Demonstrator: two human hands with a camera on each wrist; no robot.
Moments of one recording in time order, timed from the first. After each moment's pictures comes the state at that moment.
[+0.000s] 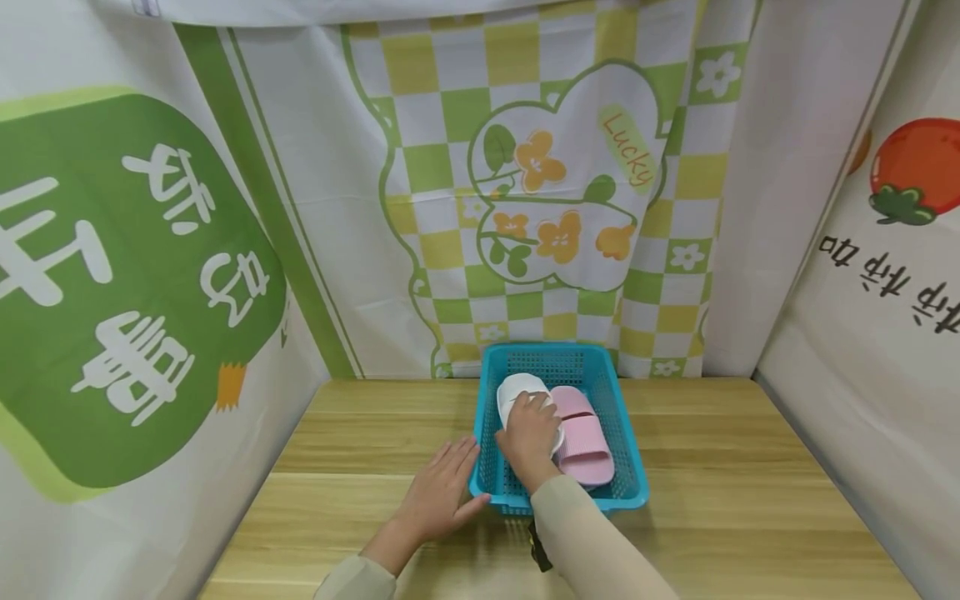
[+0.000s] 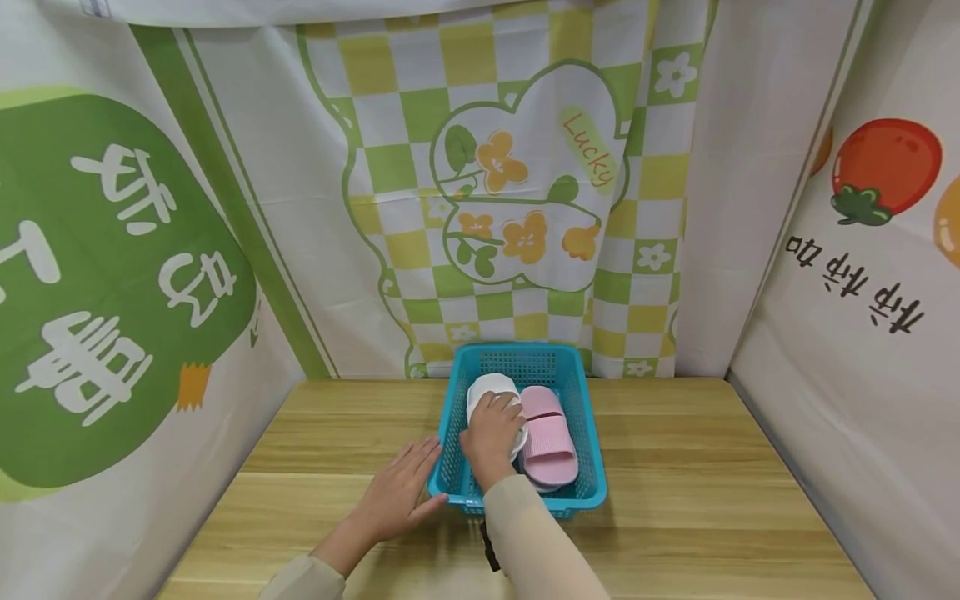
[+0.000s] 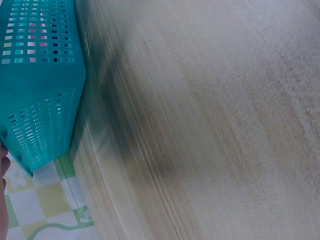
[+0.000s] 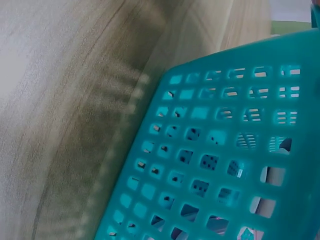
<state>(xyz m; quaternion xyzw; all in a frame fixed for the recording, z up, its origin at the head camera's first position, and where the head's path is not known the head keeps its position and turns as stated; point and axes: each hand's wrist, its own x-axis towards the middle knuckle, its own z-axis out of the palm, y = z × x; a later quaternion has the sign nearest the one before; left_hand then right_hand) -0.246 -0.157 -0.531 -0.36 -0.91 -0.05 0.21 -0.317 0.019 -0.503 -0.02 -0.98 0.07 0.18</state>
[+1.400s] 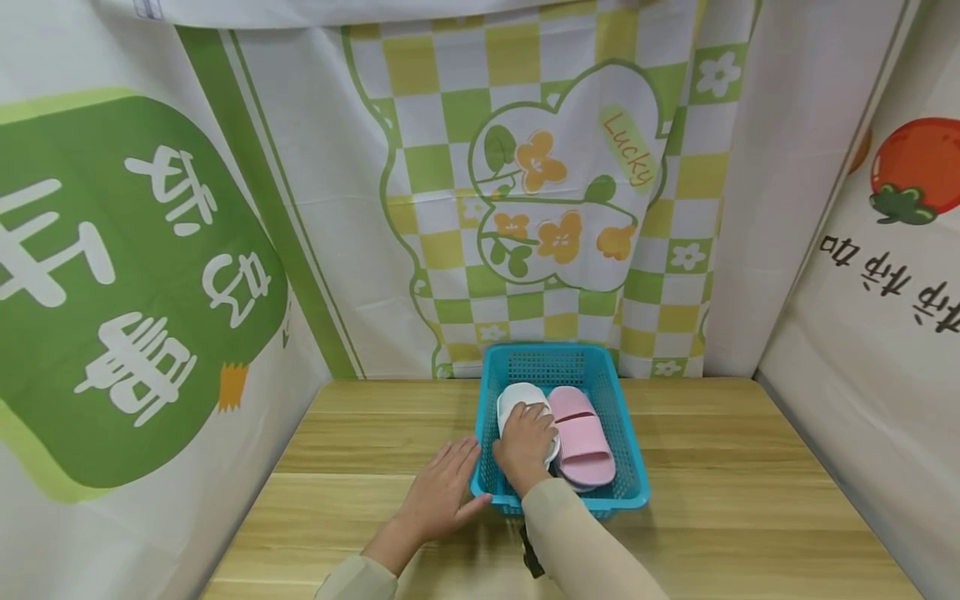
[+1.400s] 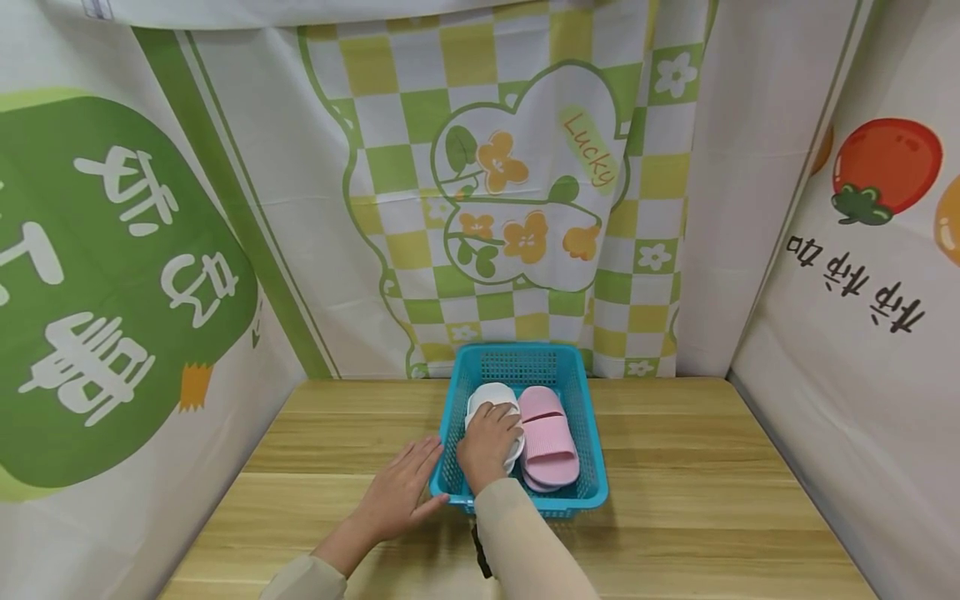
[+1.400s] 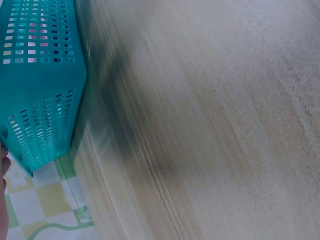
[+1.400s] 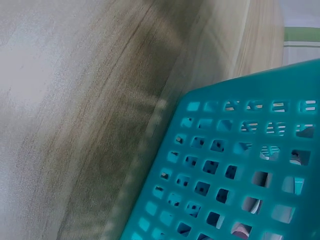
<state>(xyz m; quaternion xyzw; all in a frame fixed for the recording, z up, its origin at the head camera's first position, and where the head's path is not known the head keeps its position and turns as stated) -0.246 -0.156 -0.531 -0.36 -0.91 -0.03 0.21 -0.314 0.005 -0.515 -0.05 -0.99 0.06 0.09</state>
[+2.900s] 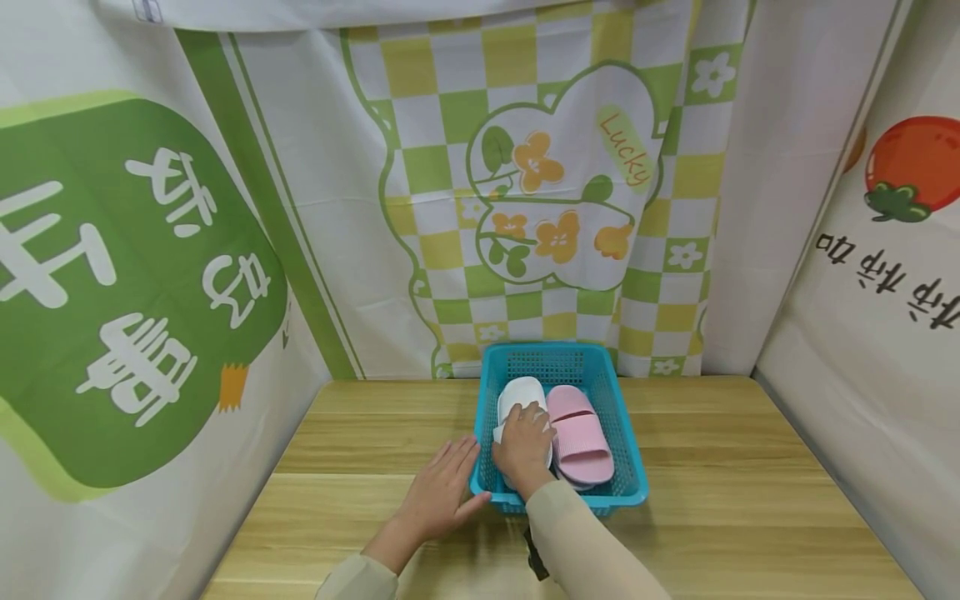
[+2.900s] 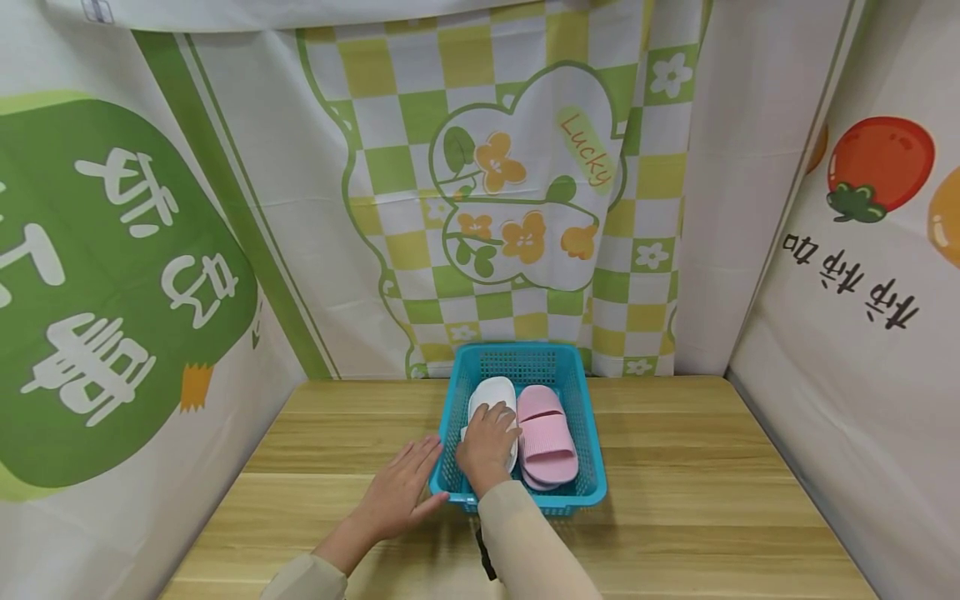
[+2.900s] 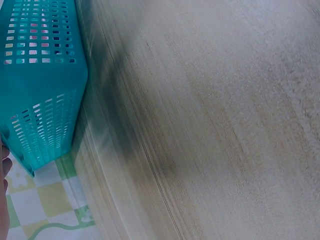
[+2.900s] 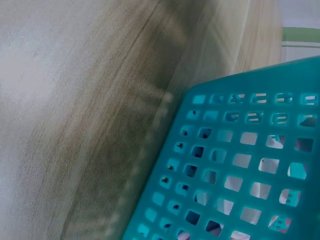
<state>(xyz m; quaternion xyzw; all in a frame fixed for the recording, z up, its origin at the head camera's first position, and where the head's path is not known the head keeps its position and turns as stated) -0.244 -0.156 -0.530 -0.36 -0.91 -0.04 0.22 -0.307 0.012 -0.518 0.00 -0.99 0.08 0.10</state>
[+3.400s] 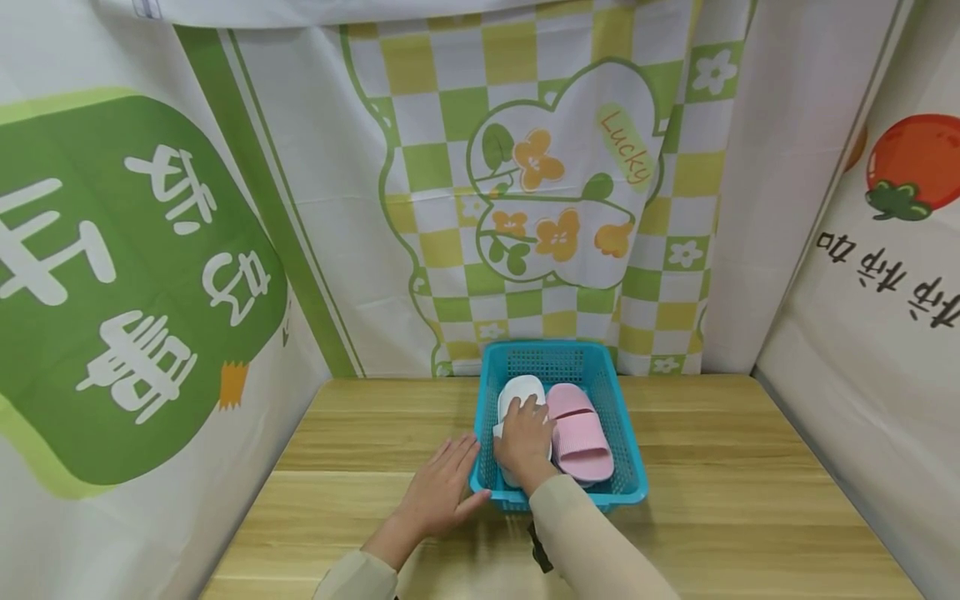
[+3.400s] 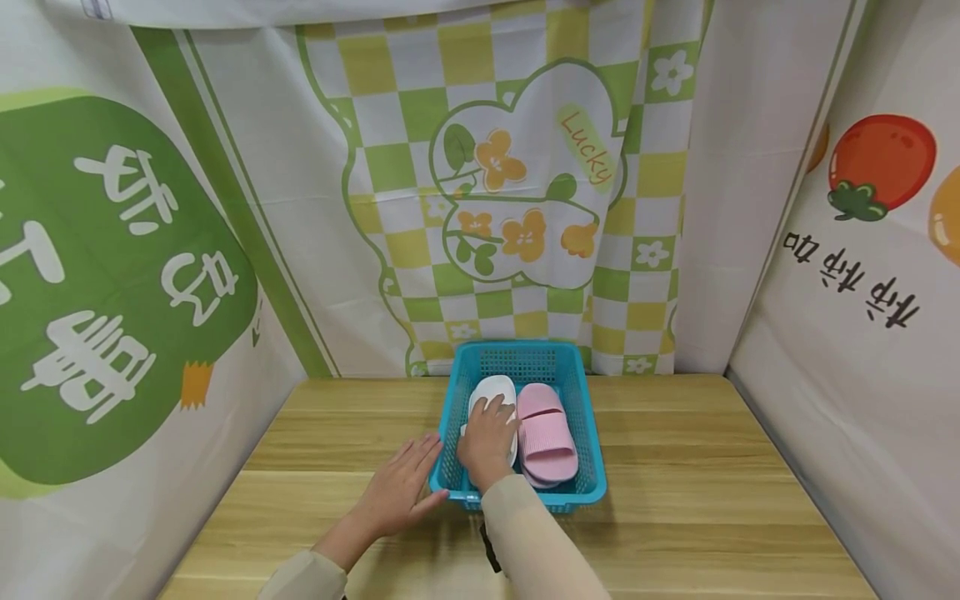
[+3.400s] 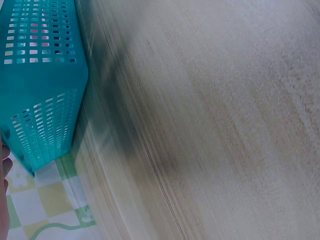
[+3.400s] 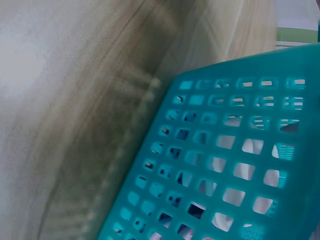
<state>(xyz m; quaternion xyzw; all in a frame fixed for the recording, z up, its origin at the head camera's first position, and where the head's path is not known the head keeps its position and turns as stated) -0.245 -0.156 -0.528 -0.36 -0.91 -0.03 0.22 -0.311 0.015 -0.508 0.01 -0.99 0.06 0.08</state>
